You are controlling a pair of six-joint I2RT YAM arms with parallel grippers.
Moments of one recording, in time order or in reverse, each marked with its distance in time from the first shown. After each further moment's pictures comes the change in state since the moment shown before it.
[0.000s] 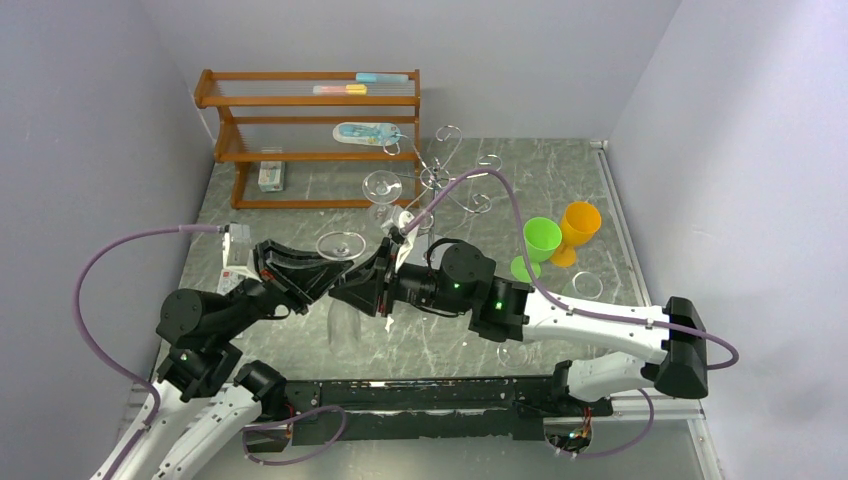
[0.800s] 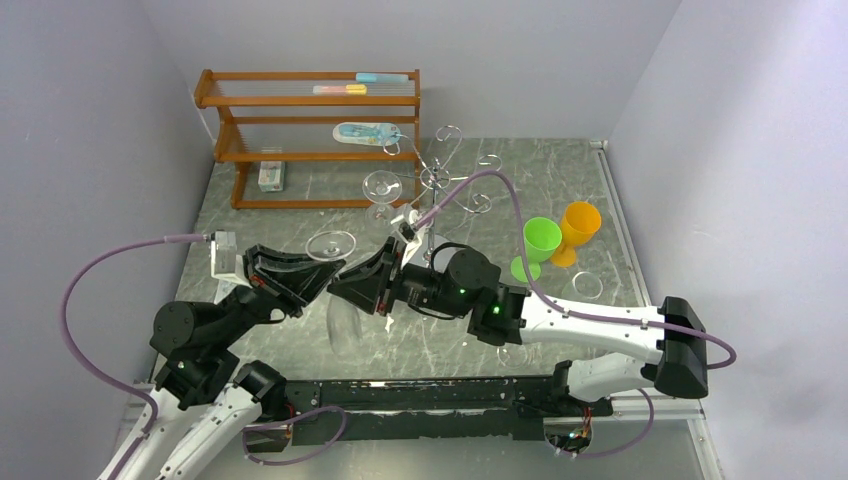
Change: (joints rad) left arm 0.000 -0.060 -0.027 0.029 -0.056 -0.016; right arm 0.001 -0.001 -0.056 0.143 0.049 0.127
